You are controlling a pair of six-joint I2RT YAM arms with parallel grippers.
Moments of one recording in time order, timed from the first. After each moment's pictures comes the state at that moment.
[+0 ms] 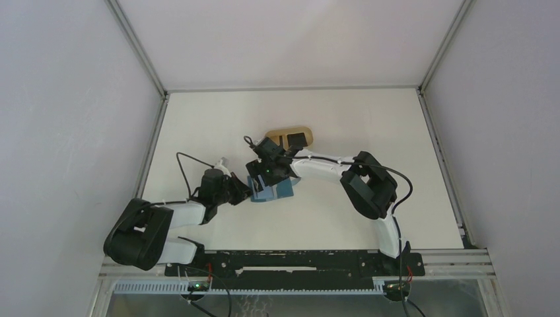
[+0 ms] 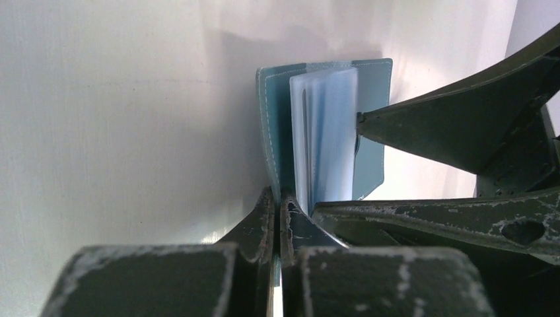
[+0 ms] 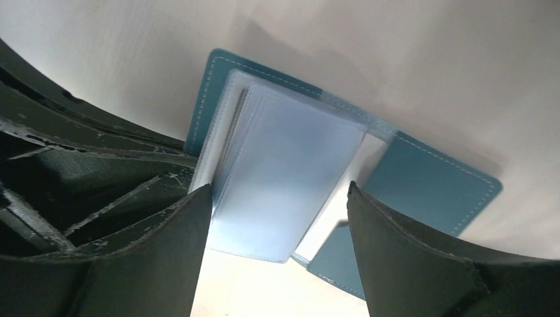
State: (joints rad) left arm -0.33 1.34 0.25 0.45 0.30 -0.86; right arm 0.92 2.06 1.49 -0.45 -0.08 0.39
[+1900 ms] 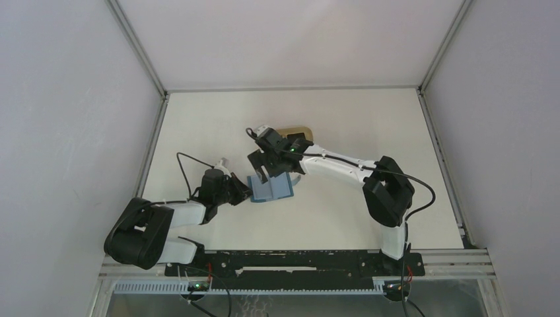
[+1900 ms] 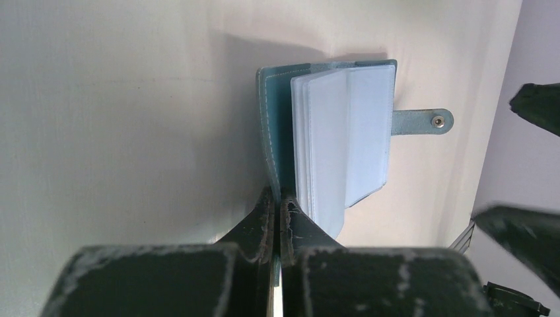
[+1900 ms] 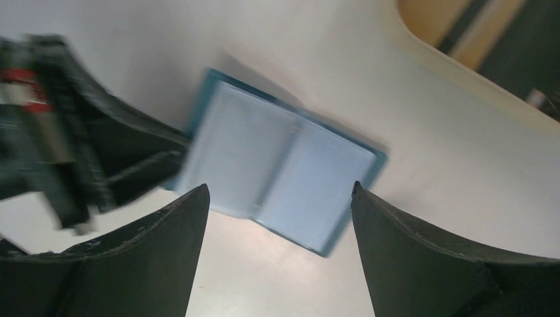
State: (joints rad) left arm -0.34 1.35 0.25 0.45 0.29 -0.86; right arm 0.92 1.90 1.50 -0.57 0.13 0.27
